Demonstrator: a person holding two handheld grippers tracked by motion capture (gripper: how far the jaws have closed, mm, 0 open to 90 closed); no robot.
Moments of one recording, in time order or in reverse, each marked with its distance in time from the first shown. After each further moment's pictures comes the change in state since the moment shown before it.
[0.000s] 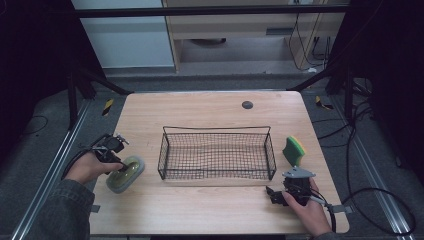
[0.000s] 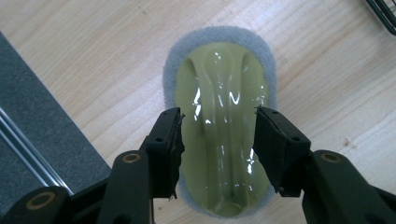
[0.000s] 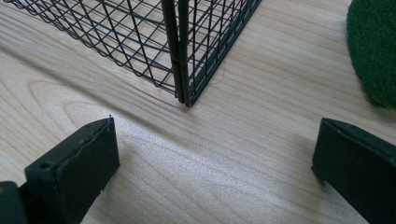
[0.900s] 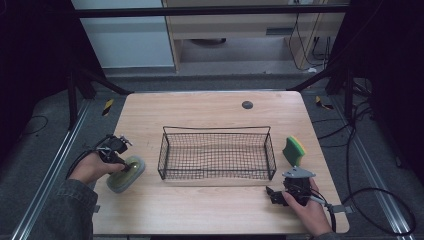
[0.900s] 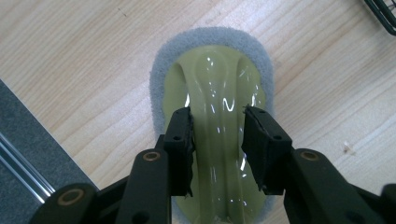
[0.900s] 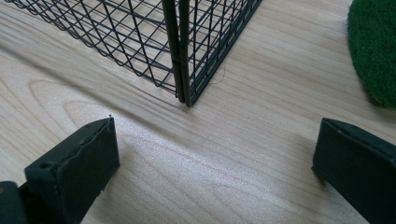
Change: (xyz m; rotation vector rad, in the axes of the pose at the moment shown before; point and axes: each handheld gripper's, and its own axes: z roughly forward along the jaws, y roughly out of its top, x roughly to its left) left arm 0.000 0.005 0.012 -0.007 -0.026 0.015; right arm 0.000 0.000 0.000 0.000 0.002 -0.001
